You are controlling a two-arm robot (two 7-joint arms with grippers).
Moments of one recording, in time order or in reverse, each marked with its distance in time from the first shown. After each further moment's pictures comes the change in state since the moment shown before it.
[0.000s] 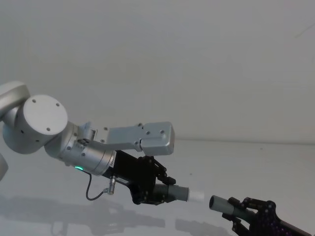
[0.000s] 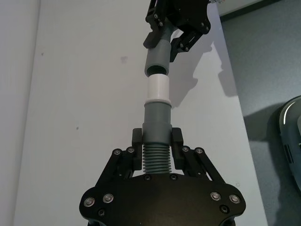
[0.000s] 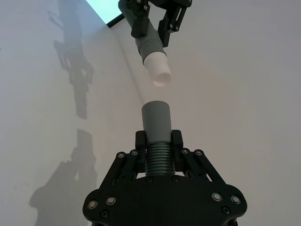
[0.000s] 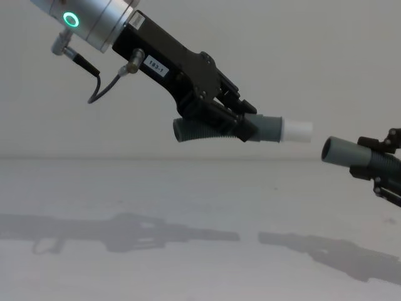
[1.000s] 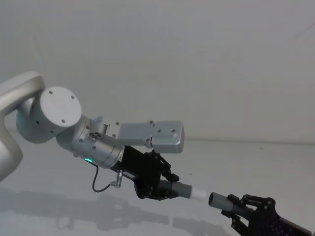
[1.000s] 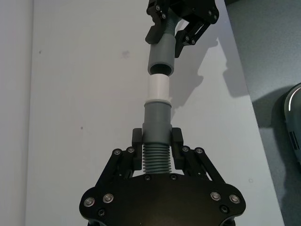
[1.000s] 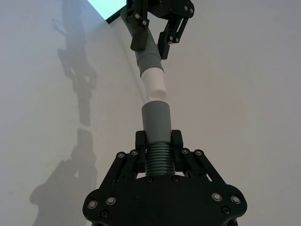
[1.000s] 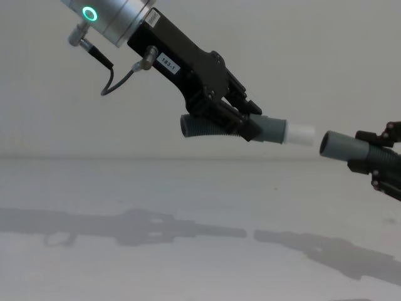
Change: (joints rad) left arm -0.061 -0.055 0.045 0.073 0.045 -0.013 -0.026; right arm -0.007 0.025 -0.017 -0.054 0.033 0.081 0.010
